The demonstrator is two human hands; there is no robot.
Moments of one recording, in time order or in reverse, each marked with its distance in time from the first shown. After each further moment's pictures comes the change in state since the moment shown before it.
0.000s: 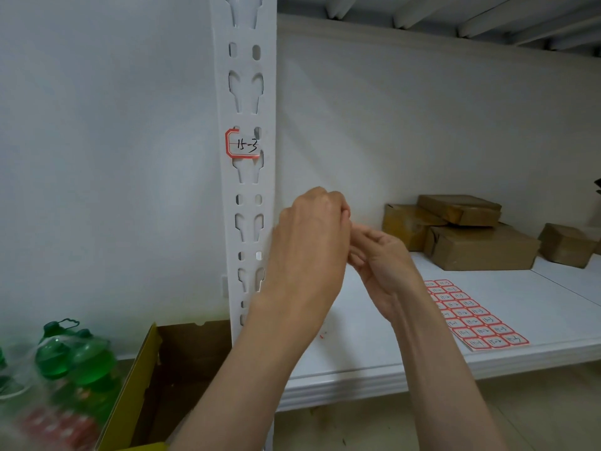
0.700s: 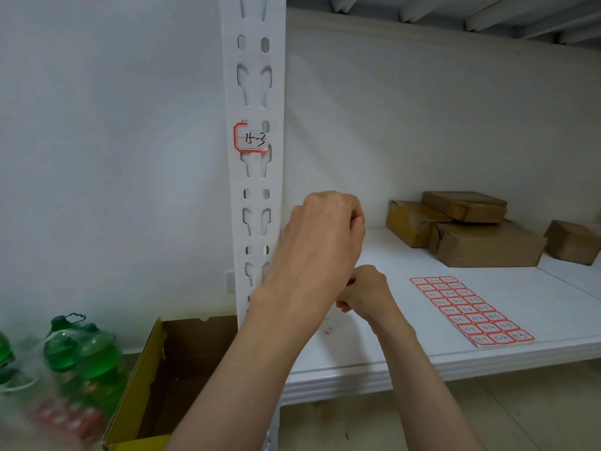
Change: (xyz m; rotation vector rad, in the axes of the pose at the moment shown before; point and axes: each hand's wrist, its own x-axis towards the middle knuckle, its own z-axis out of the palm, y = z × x) left_hand -0.001 -0.006 0.002 -0.013 -0.107 0.017; right_hand 0.003 0.050 -0.010 -0.948 0.061 0.184
